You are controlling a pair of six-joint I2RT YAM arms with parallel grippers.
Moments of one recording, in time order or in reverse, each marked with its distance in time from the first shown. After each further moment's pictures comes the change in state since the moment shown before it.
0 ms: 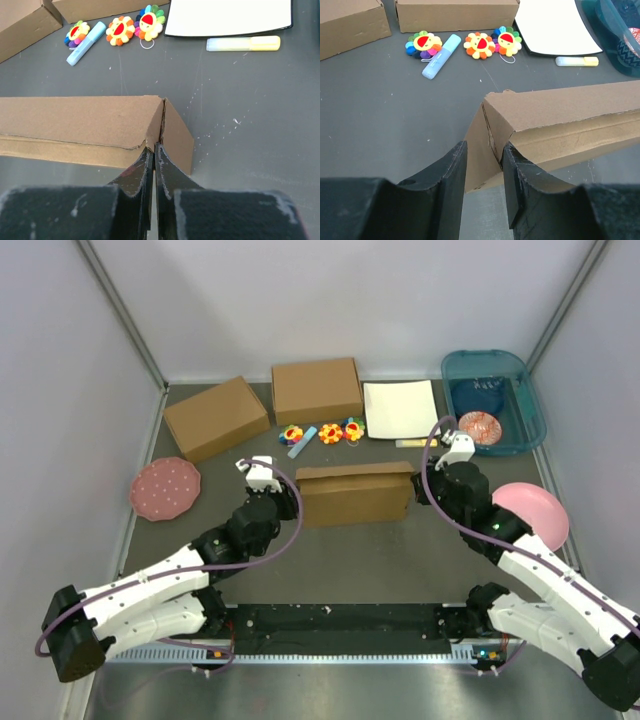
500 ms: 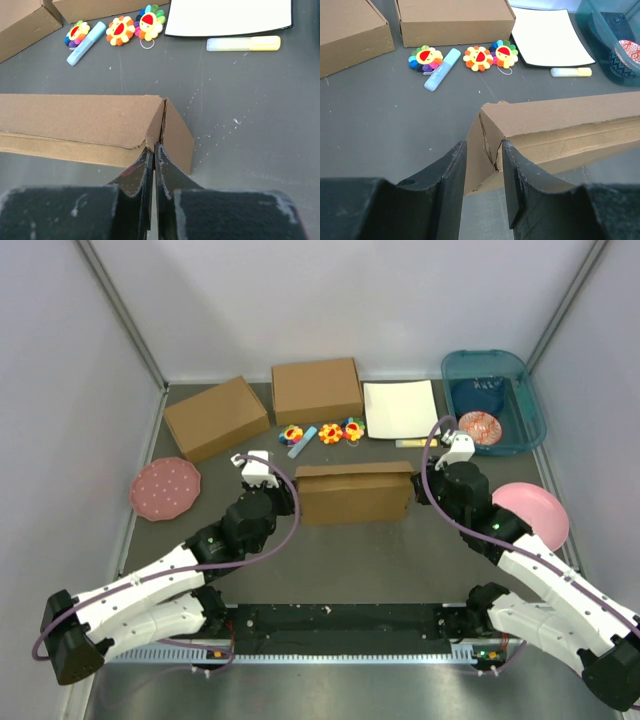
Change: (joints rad) left arm 0.001 -0.022 0.056 -0.044 0.000 0.029; right arm 0.000 0.000 0.000 0.000 0.000 0.000
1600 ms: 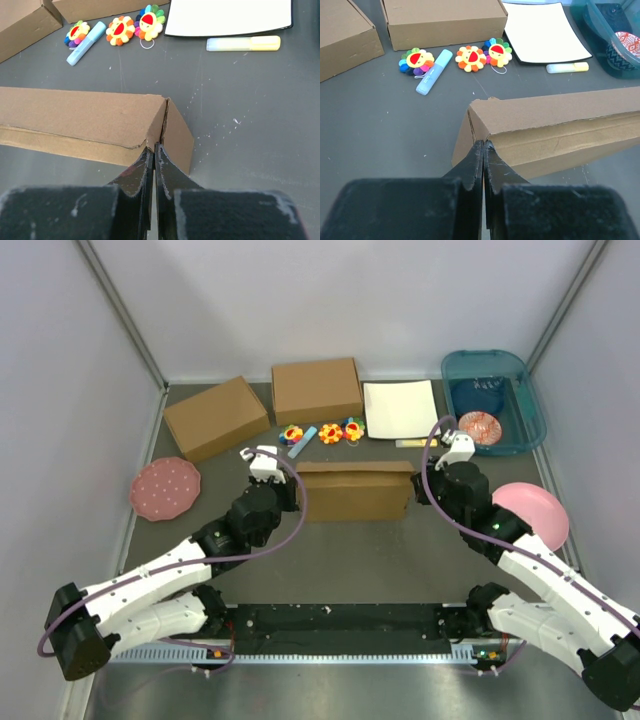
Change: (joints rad) left arm 0.030 0.067 0.020 0.048 0.068 0.042; right arm 0.000 0.000 0.000 0.000 -0.004 0.000
